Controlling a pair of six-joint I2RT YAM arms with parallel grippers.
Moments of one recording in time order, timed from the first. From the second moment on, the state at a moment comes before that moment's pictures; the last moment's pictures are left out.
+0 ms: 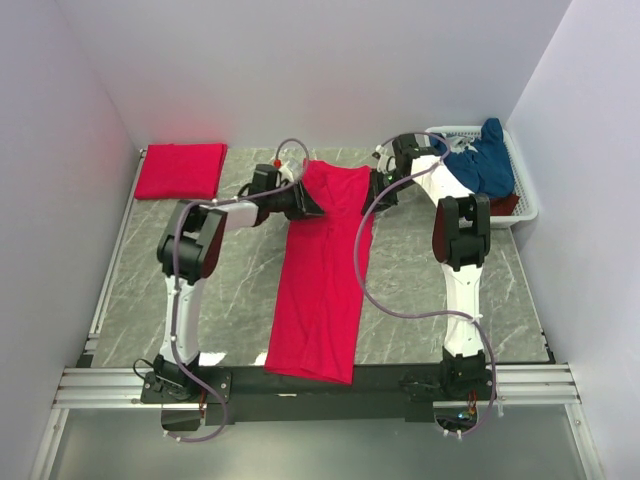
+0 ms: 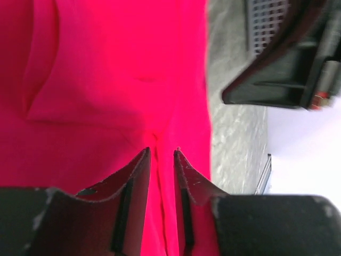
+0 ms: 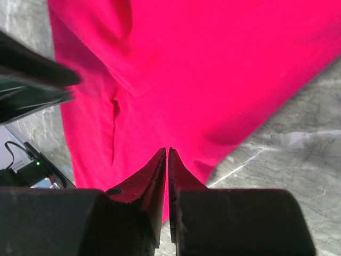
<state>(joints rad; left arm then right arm) -0.35 2.19 1.41 0.22 0.67 -0.73 0.15 2.34 2.02 -0.93 -0.61 0.12</state>
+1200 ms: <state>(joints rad) -0.19 2.04 1.26 0.34 0.55 -0.84 0.19 2.35 2.03 -0.75 -0.71 0.31</state>
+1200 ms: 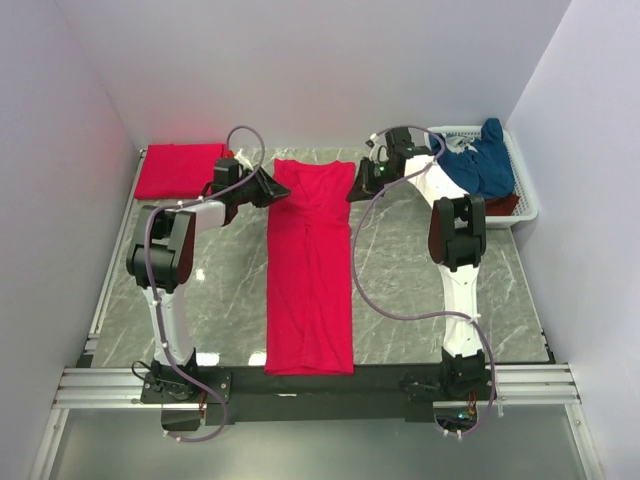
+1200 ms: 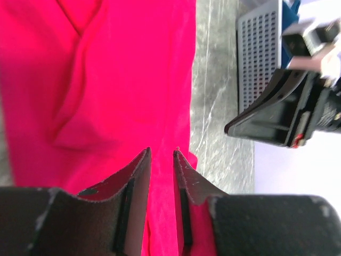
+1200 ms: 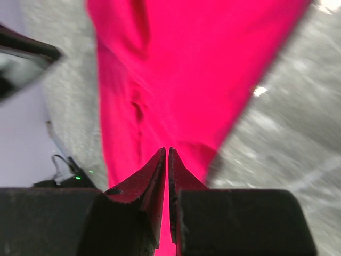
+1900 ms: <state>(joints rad) -0.40 2.21 1.27 0.49 0.63 -1.06 0.18 2.34 1.87 -0.53 -0.89 0.59</state>
